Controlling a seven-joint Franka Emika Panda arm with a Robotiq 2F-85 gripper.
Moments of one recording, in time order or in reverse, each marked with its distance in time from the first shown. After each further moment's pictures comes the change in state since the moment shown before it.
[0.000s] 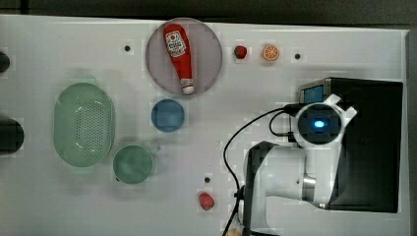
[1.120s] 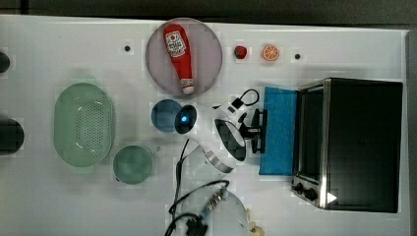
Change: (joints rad) arm 0.178 0.296 0.195 -0.014 -0.387 0.002 0.710
